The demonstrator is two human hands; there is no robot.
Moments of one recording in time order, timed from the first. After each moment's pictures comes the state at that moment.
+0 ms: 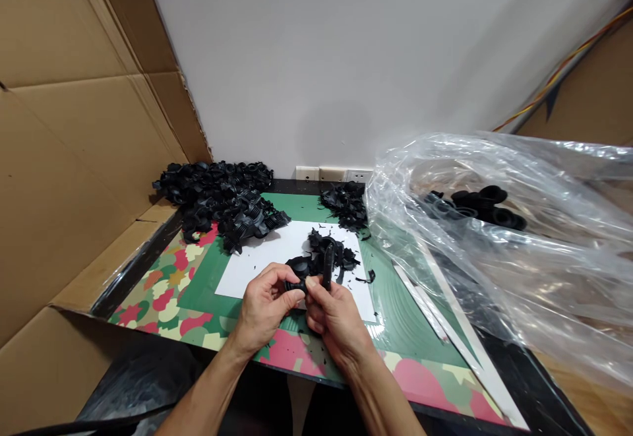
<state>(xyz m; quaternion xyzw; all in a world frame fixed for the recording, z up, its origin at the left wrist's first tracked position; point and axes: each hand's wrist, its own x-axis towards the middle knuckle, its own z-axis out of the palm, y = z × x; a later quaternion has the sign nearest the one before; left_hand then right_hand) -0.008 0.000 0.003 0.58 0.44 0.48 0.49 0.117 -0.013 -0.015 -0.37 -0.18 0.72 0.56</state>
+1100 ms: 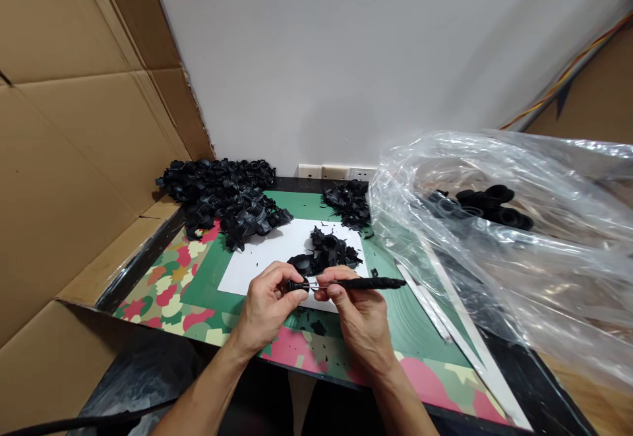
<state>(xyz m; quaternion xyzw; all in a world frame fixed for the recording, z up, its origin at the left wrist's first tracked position) -0.009 -0.002 0.009 0.65 0.45 0.46 0.41 0.143 -0.023 -0.010 -0.41 -0.45 0.45 0.66</state>
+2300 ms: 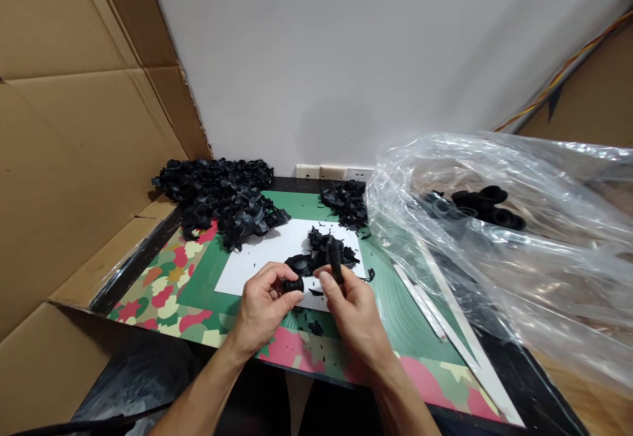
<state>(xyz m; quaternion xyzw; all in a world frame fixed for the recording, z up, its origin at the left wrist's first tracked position) -0.010 -0.002 0.007 0.63 0.48 0.46 0.39 0.142 -0.019 -0.002 -0.53 -0.45 0.47 0.55</state>
